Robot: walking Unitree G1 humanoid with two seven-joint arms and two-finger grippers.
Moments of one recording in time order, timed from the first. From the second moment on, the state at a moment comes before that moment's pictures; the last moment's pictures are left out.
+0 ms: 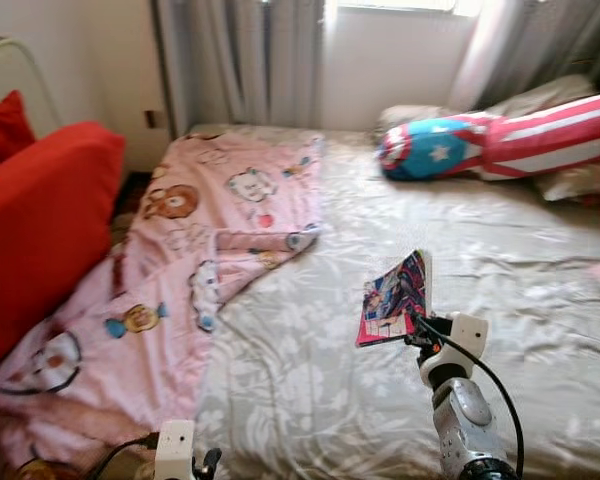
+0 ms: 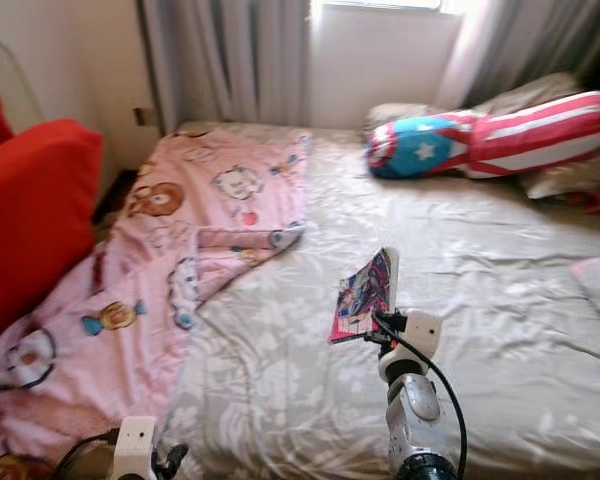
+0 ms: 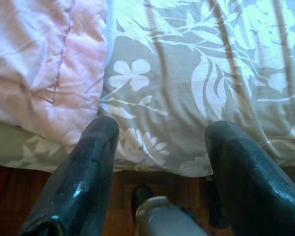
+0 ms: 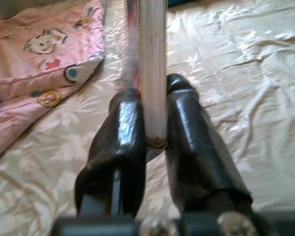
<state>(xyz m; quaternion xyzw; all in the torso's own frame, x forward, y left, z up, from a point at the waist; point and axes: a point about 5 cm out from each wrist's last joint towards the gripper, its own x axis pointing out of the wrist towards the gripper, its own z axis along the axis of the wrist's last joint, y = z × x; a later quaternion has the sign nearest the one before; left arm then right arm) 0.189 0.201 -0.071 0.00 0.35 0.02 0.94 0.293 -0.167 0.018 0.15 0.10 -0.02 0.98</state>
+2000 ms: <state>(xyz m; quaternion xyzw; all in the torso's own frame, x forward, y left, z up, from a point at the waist) 0.170 0.206 -0.081 0.01 0.39 0.01 0.92 0.289 -0.161 0.010 0.15 0.13 -0.02 0.98</state>
